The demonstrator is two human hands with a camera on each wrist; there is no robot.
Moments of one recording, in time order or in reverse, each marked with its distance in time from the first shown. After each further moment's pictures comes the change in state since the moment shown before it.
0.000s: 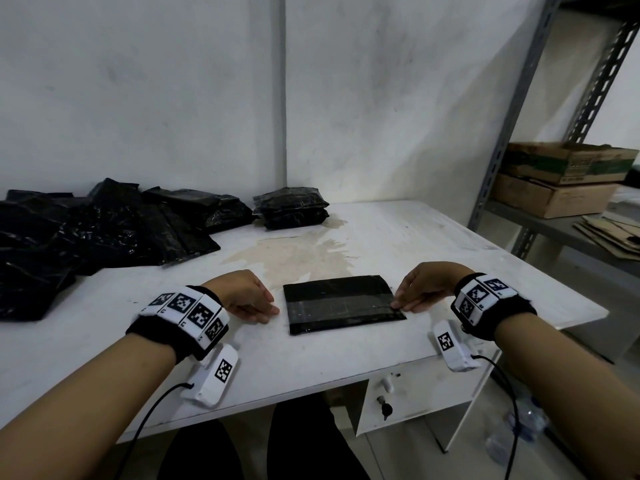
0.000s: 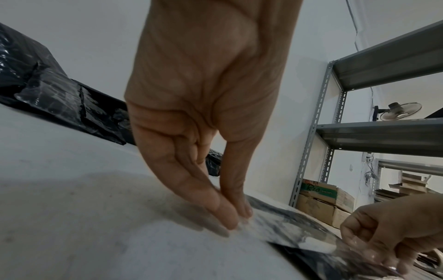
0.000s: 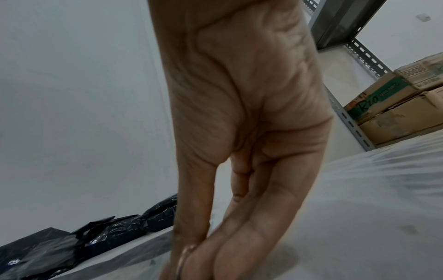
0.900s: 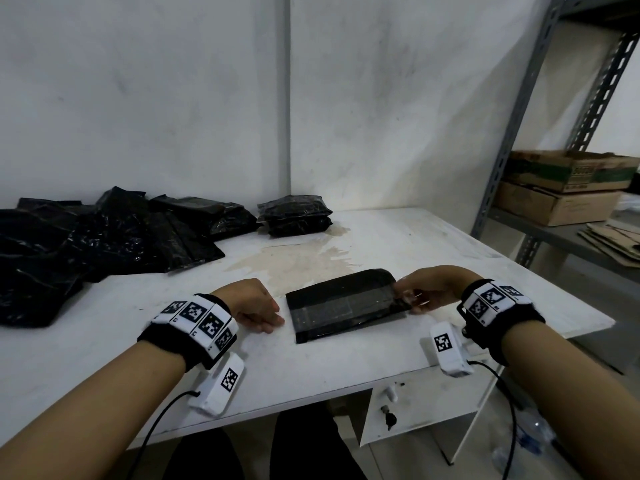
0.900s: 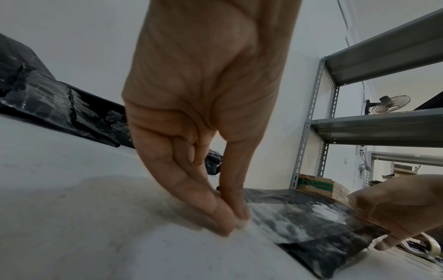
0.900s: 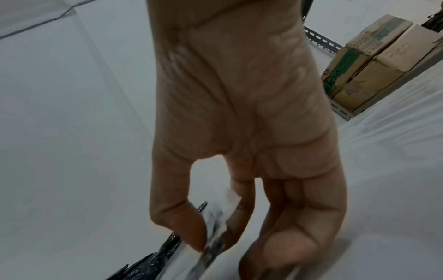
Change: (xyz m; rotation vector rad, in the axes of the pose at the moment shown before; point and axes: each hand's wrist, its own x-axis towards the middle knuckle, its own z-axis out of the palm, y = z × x) left_hand 0.000 0.002 0.004 0.079 0.012 0.007; right_hand 0.008 -0.010 0.001 0.180 -0.072 0.059
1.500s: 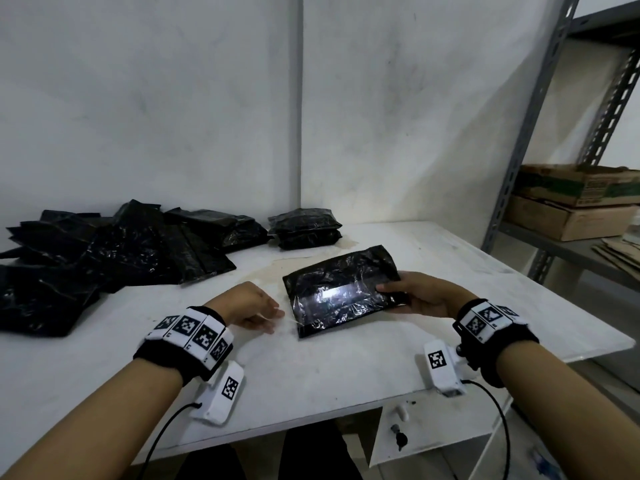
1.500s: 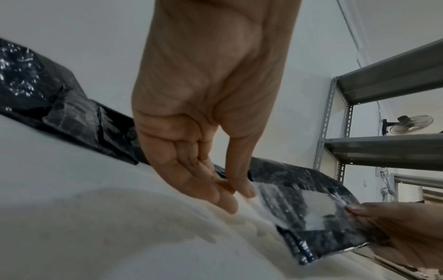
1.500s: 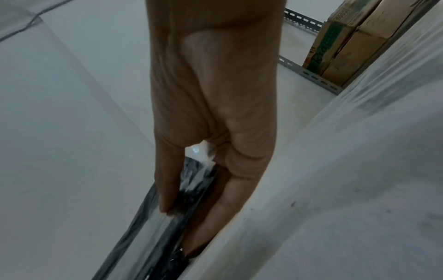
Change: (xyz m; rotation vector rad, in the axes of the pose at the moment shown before) left_hand -0.001 -0.011 -0.019 -0.214 0.104 0.064; right_hand 0.003 -0.016 0.028 0.387 -0.143 -0.368
